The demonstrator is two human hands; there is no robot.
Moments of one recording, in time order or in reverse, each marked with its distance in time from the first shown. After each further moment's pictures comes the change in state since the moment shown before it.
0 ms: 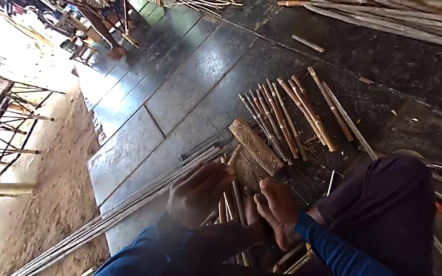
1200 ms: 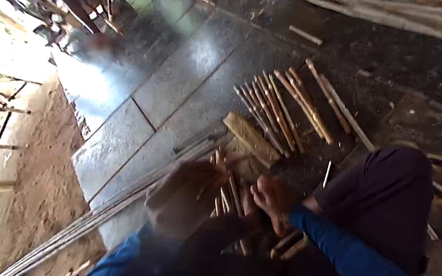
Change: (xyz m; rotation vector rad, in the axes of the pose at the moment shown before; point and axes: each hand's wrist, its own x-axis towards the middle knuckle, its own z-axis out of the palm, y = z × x) left_hand -0.012 0.024 -0.013 -0.059 0.110 -0.082; right_hand -0.016 0.014 0.017 -0.043 -0.098 -0.030
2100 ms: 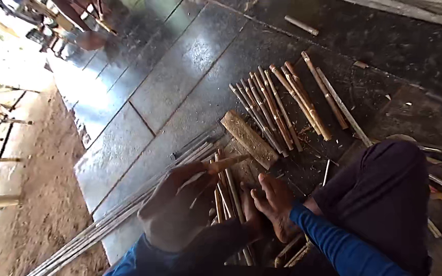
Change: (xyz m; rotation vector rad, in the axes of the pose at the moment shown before) left_hand 0.013 -0.007 0.000 -0.030 -0.005 0.038; right_hand 0.011 0.000 -0.004 0.019 -0.003 0.138
